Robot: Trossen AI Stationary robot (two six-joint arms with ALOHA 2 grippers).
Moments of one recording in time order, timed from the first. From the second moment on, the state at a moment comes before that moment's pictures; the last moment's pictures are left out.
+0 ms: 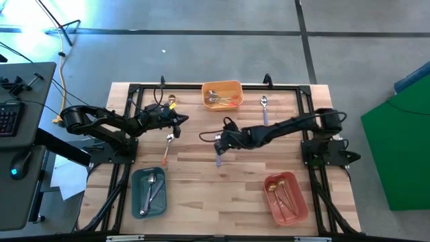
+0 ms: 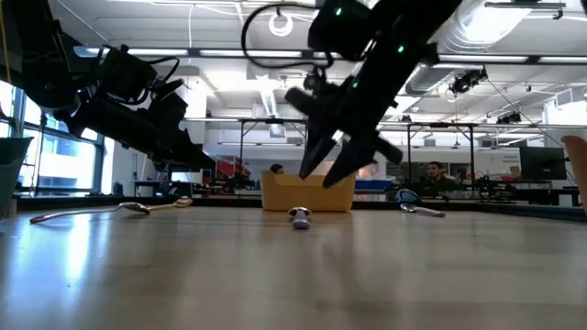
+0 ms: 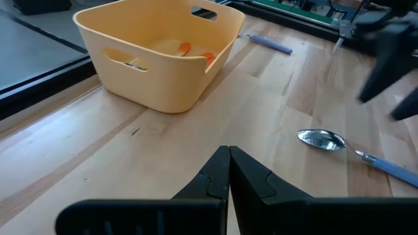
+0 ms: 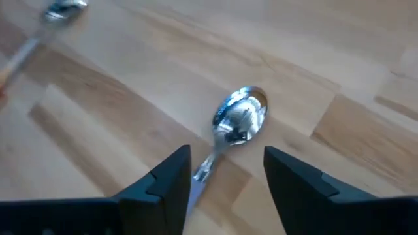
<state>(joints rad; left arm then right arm) 0.53 1.40 0.16 0.90 0.13 -0.13 0.04 1.83 1.11 -0.26 0.33 0.96</state>
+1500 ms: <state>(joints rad) 0.52 1.40 0.16 0.92 0.23 -0.33 -0.09 1.87 1.02 0.16 0.16 0.39</state>
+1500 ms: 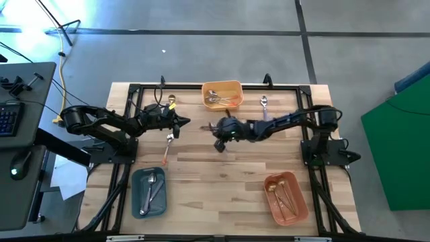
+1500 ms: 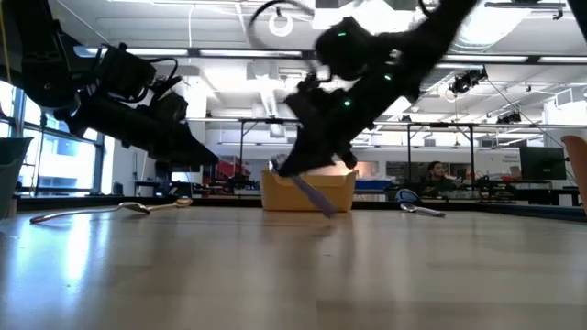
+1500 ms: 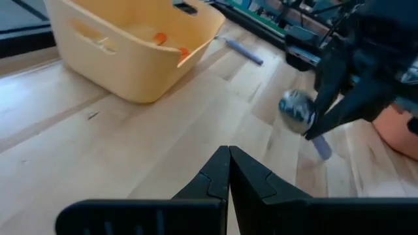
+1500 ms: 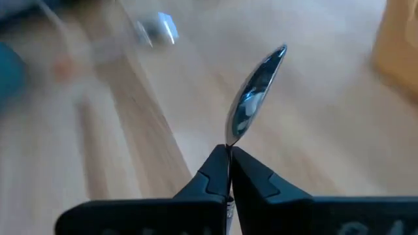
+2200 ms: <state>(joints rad) 0.21 1.53 0.43 0.99 0.20 -0.37 -0.15 1.82 0.58 1.49 0.16 0.26</state>
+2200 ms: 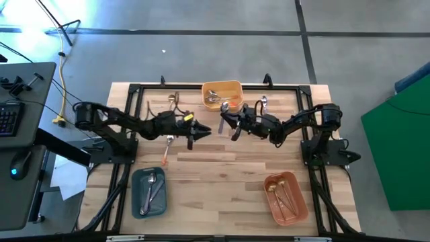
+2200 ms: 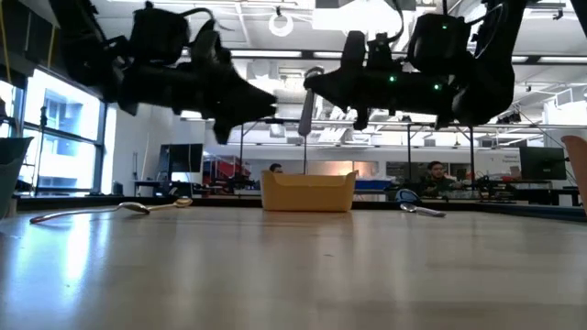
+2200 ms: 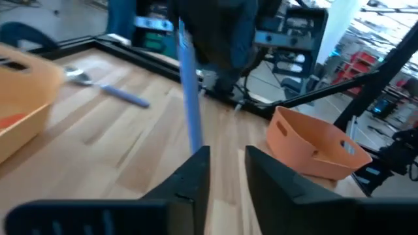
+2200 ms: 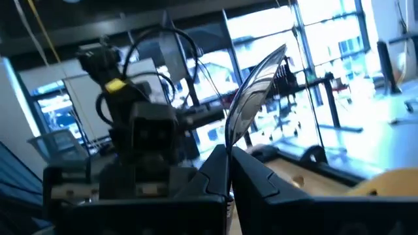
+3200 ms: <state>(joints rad) 0.16 1.64 0.72 0.78 0.18 -0.27 -0.08 1.82 0.61 1.57 0.13 0.17</state>
